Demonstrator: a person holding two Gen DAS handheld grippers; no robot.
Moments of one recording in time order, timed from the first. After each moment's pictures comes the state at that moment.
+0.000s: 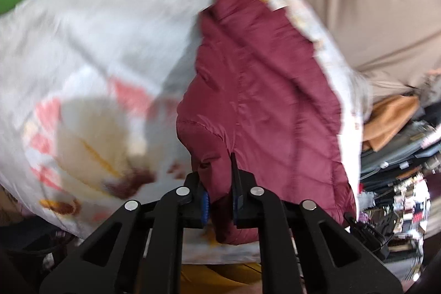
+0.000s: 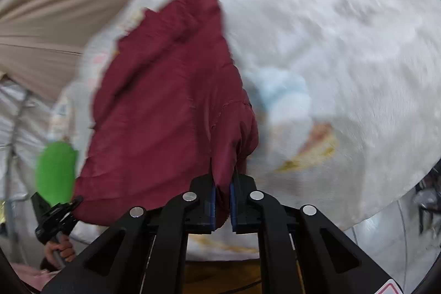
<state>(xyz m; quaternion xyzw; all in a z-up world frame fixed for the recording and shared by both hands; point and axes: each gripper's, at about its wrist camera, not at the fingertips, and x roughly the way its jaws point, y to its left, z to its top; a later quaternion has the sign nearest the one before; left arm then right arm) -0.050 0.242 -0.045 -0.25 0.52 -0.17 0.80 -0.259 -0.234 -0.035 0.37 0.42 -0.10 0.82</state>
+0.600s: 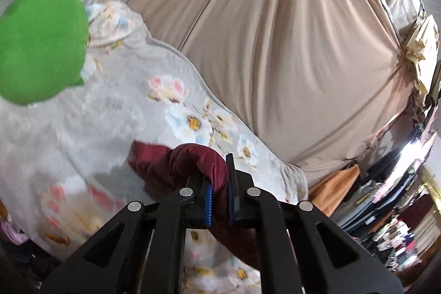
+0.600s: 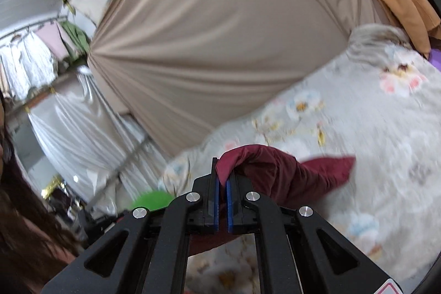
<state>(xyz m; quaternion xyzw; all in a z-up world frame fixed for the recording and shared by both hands) -0.090 0.278 0.149 -0.33 0.27 -0.16 0.89 -0.302 -0.240 0.182 0.35 0.12 0.07 0.93</state>
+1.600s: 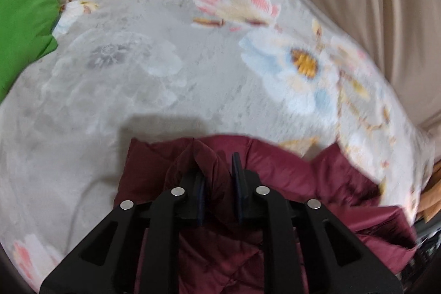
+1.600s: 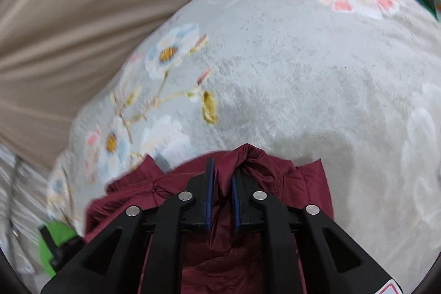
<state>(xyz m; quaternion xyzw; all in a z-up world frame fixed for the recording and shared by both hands) 0.187 0.150 -0.051 -0.20 0.47 0.02 0.86 -0.037 -0.330 -0.012 0.40 0.32 -0.16 0.84</state>
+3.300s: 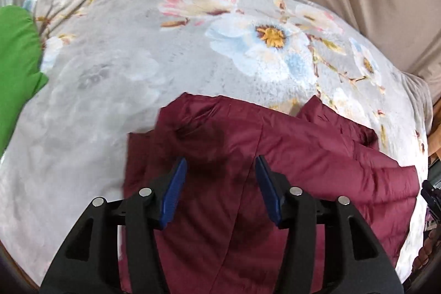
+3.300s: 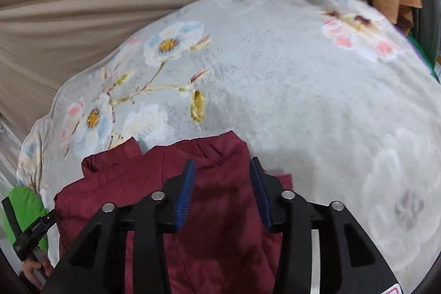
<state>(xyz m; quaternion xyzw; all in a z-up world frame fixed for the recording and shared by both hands) 0.162 0.117 -0.044 -0.07 0.50 -0.04 0.86 -0.023 -0.319 0.001 0.27 0.39 -0.18 0.86</state>
